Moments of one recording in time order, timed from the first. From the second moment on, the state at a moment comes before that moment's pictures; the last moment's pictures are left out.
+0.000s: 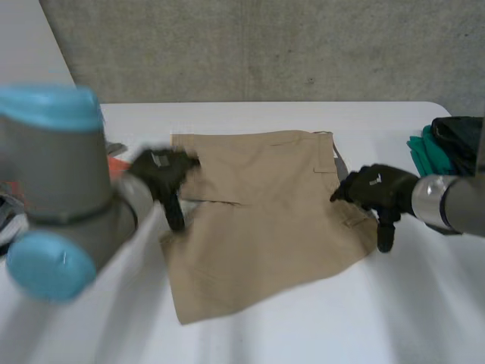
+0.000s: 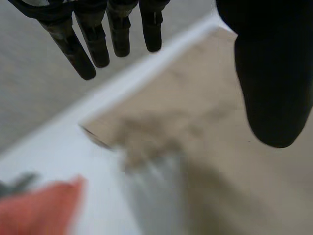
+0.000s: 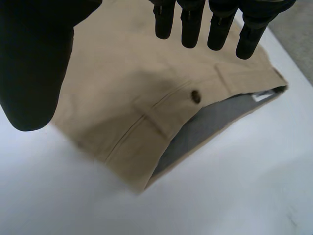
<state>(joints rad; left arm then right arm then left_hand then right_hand) 4.16 -1.97 -1.35 2.90 -1.65 3.39 1.74 -1.03 1.25 0.50 1.15 2.24 0.25 0.25 0.24 0.25 0.06 0.23 0.21 0.21 0.21 0.05</state>
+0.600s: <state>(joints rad) 3.91 -2.04 -1.64 3.06 -1.82 3.44 1.64 -1.03 1.63 -0.12 1.03 2.41 0.83 0.87 0.85 0.85 0.67 1.02 1.16 1.18 1.19 0.98</state>
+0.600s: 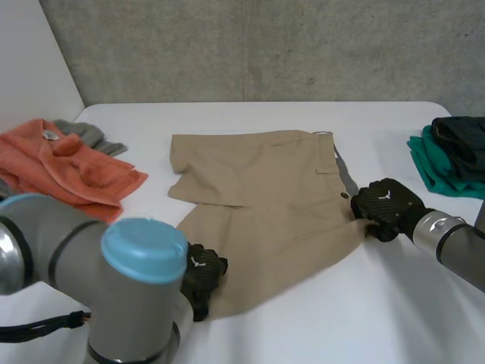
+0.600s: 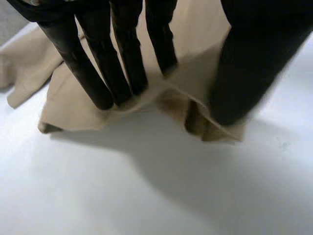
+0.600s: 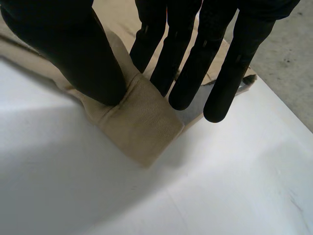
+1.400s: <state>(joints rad) 4.17 -2.09 -1.15 2.97 -1.60 3.66 1.67 -1.14 1.31 0.51 1.19 2.55 1.14 1.20 1.19 1.19 1.02 1.01 1.16 1.19 1.20 1.02</state>
